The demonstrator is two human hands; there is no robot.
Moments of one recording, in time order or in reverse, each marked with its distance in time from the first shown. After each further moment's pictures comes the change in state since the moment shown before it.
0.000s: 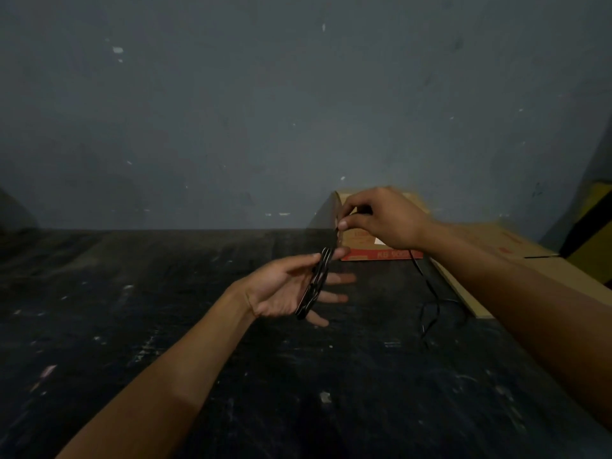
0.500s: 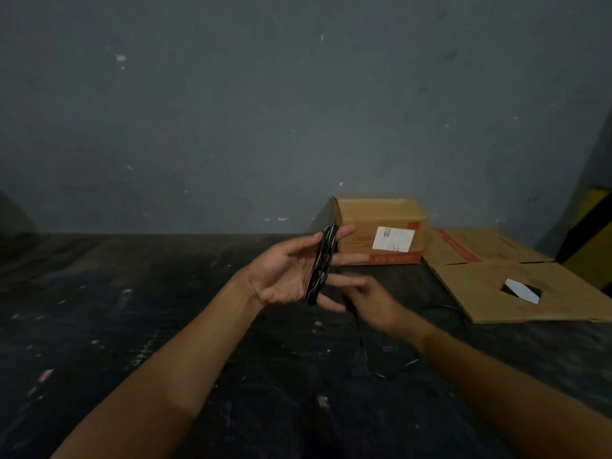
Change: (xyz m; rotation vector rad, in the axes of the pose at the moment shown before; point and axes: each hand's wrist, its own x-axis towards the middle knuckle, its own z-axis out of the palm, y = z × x) left_hand 0.003 0.024 0.029 -0.015 -0.187 0.131; right_hand -0.067 0.034 0.116 0.569 -0.067 0.271
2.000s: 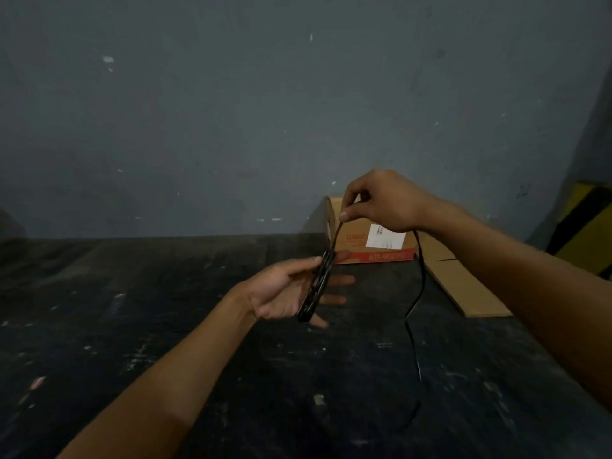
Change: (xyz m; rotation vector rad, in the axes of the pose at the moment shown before) left_hand 0.001 -0.026 -0.016 0.039 0.200 -0.132; right_hand 0.021 -0.147 -0.097 -0.663 0.060 -0.169
